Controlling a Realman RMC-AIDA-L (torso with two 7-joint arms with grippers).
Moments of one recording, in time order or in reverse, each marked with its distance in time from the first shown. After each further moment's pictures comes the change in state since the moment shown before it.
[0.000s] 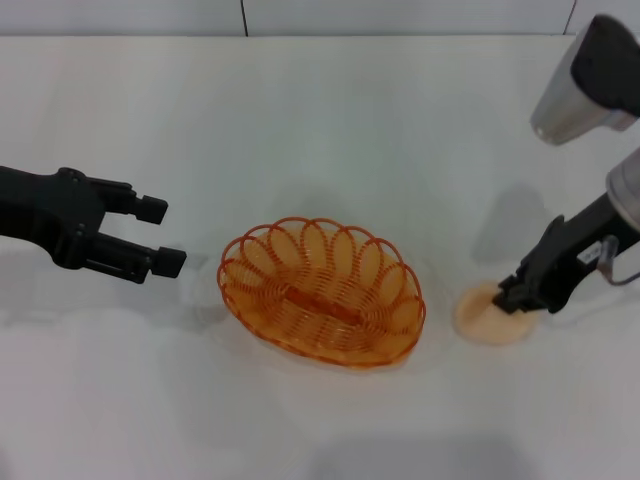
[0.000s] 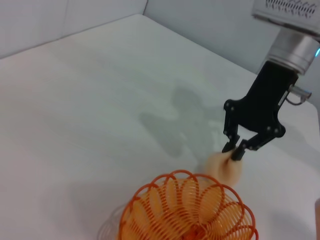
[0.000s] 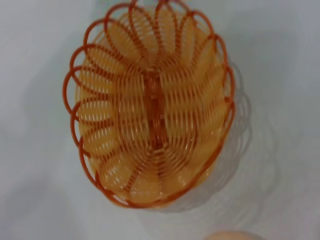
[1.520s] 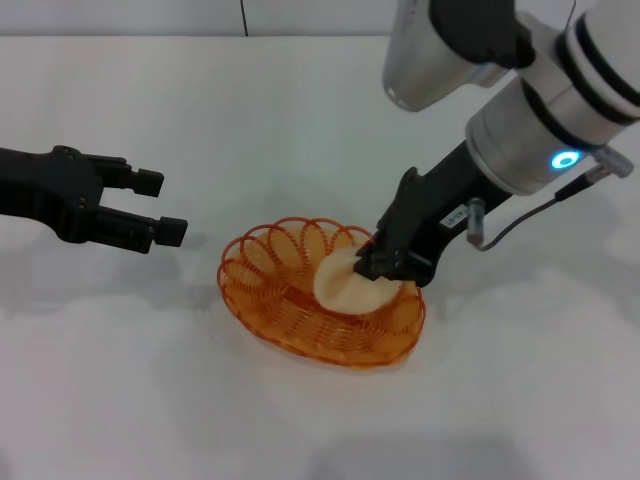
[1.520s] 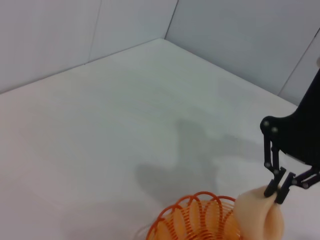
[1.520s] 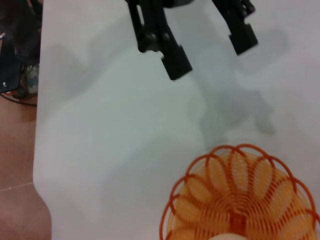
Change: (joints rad) left arm 0.008 -0.014 -0.037 0.006 -0.015 -0.050 0.002; right arm 0.158 0.011 -0.188 -0.123 0.181 0.071 0.062
